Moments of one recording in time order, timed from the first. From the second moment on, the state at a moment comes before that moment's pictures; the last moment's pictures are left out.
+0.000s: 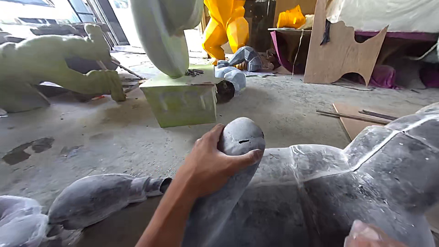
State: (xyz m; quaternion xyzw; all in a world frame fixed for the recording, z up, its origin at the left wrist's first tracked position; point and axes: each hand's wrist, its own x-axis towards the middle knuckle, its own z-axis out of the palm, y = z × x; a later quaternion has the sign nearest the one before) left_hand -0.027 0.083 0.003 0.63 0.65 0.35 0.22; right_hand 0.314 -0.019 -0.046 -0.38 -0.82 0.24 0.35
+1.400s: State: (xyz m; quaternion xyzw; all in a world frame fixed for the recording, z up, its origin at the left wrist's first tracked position) left_hand 0.050 0.003 -0.001 0.76 0.54 0.34 0.12; right_hand 0.410 0.131 0.111 -0.53 -0.83 -0.06 0.18
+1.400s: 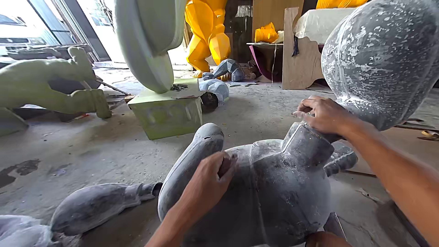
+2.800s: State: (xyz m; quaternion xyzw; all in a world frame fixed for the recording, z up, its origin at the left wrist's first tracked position) left_hand 0.096 0.041 -0.048 0.74 0.65 0.16 -0.03; right_hand 0.411 0.166 0.104 -0.63 -0.76 -0.14 0.02
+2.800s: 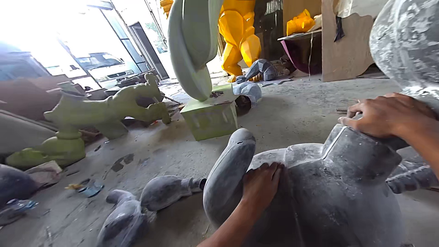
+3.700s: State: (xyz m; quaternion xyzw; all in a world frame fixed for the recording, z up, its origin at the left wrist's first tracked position) left_hand 0.064 0.006 -0.062 0.78 0.58 0.21 -0.05; right_hand 0.420 0.197 0.092 -0.63 -0.76 -0.15 0.05
